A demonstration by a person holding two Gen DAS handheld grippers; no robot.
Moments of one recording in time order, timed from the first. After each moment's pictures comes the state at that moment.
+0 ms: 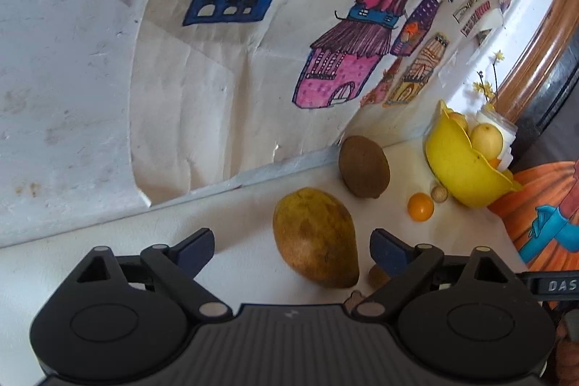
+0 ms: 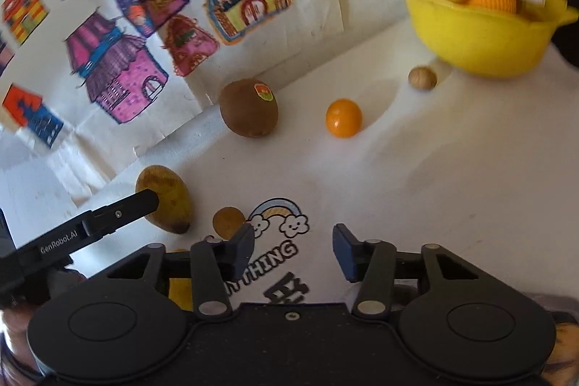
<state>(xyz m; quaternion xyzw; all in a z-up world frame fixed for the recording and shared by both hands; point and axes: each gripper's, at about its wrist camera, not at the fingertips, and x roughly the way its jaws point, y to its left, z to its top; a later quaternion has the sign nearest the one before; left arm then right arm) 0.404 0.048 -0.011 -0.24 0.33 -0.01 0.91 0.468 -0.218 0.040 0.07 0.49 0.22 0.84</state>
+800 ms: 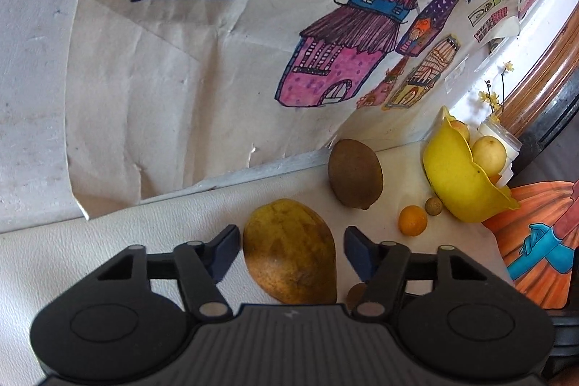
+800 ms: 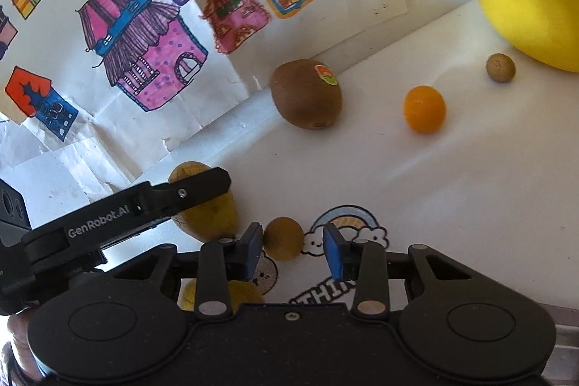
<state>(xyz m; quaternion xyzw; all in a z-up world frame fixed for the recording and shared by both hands) 0.430 0.037 -0.018 -0.28 0.35 -0.01 0.90 0.479 -0.169 0.018 0.07 0.50 0.27 0.82</state>
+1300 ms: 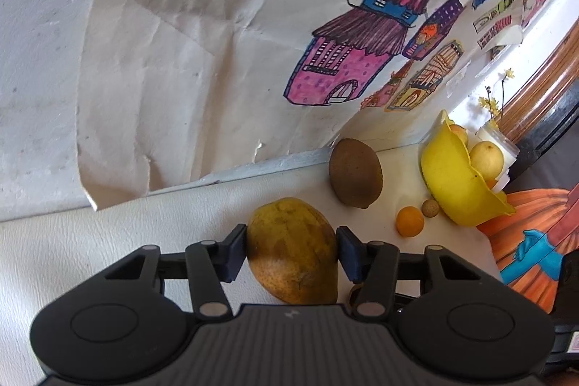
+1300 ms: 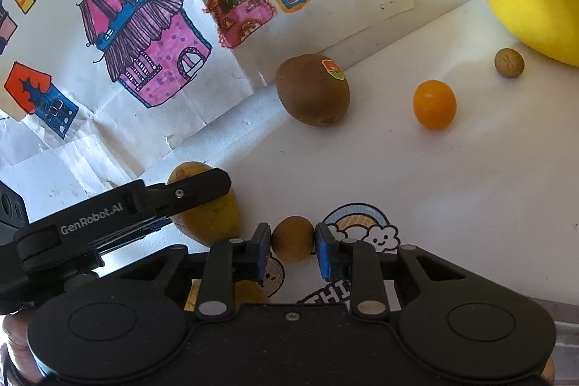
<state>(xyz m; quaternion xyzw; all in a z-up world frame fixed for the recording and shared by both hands) 0.425 0.045 -0.020 -0.30 0.35 -0.01 0.89 0.480 -0.168 0.013 0.08 0.50 0.27 0.82</state>
